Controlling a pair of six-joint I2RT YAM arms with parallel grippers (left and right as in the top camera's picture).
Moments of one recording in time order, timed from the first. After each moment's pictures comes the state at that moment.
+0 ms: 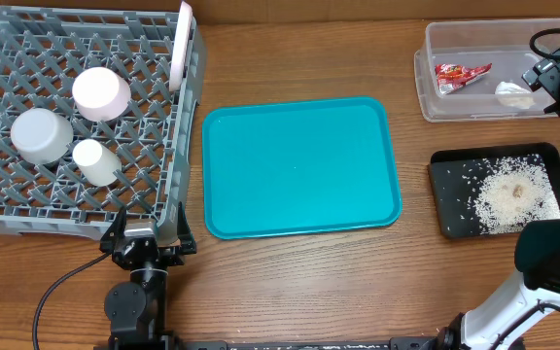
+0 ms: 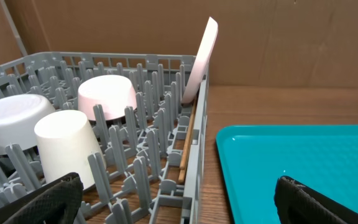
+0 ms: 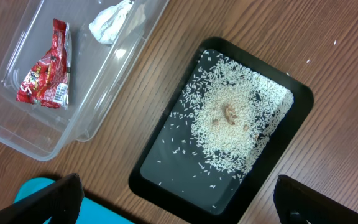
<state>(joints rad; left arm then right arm) 0.07 0.02 0.01 -0.08 -0.01 -0.01 -0.31 1.96 2.23 -1.59 0.17 0.67</state>
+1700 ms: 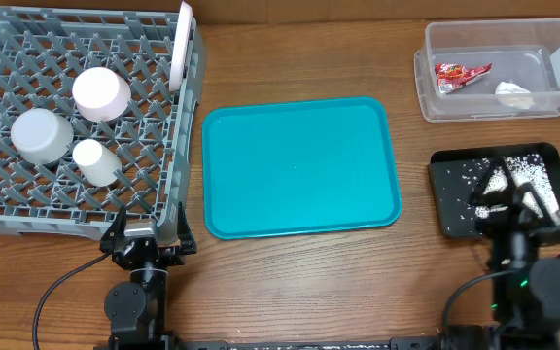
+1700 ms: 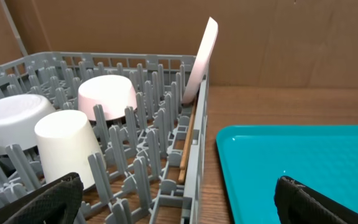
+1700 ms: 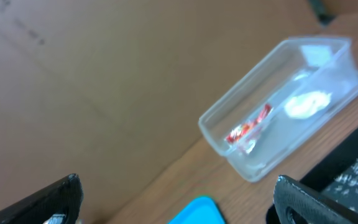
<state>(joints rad) 0.07 0.02 0.01 -0.08 -0.01 -0.01 -0.05 0.31 0.46 -0.21 0.11 0.75</state>
